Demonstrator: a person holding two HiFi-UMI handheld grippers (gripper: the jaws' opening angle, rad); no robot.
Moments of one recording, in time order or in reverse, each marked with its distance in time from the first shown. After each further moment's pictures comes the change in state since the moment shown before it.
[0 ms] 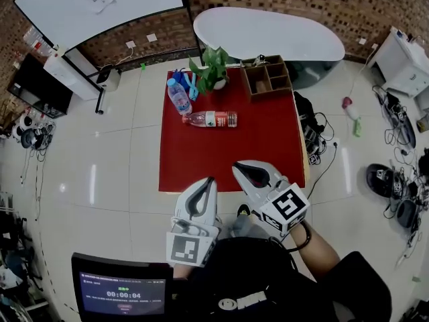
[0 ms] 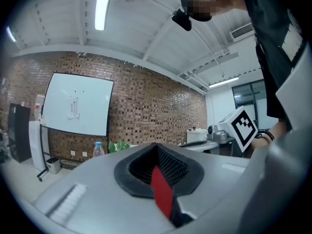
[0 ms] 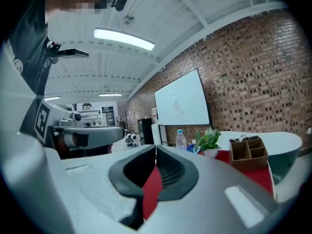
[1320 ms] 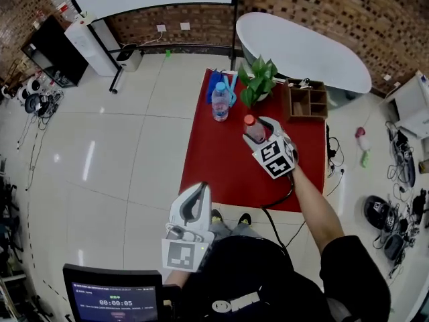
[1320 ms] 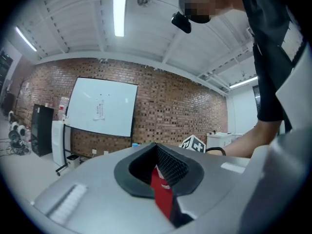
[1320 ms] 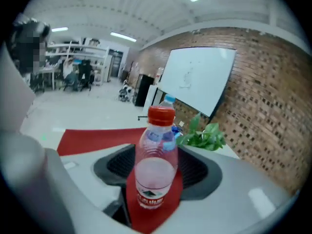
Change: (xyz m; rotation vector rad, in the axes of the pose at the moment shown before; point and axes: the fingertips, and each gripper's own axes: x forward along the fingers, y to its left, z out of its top) left arm -0.038 0.146 0.000 -0.053 -0.007 0.217; right arm 0.223 -0.116 -0.072 -0.451 0.460 -0.085
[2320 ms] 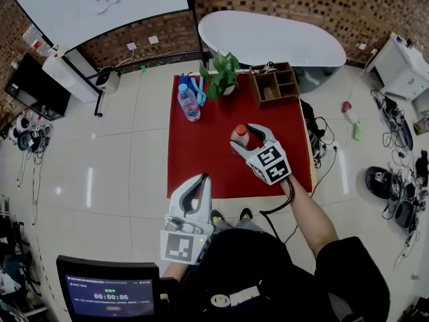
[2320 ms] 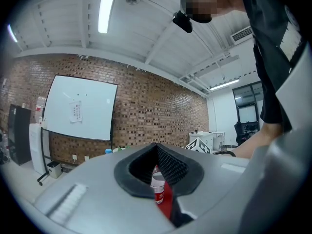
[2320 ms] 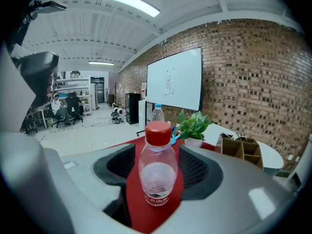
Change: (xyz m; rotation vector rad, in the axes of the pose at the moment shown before) left arm 0.019 -0.081 0.013 0.047 -0.020 -0.208; right arm -0.090 0.007 -0.040 0.317 -0.147 -0.030
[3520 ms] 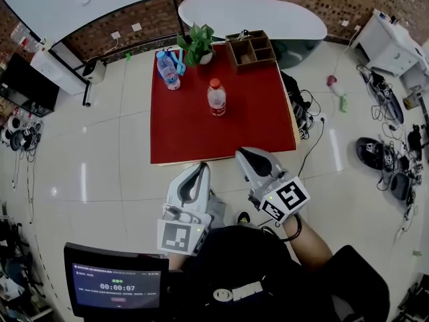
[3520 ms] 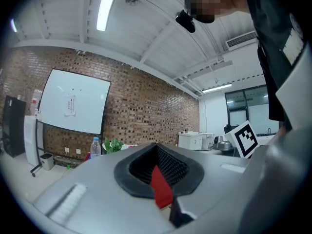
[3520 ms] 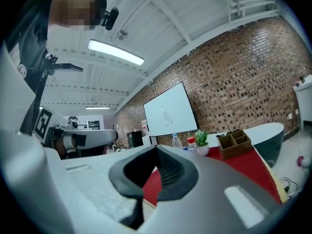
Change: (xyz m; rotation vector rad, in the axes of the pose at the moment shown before) left arm -0.076 -0.093 -0.016 -0.032 0.000 -0.072; right arm -0.220 0.129 0.015 0.293 -0.438 -0.003
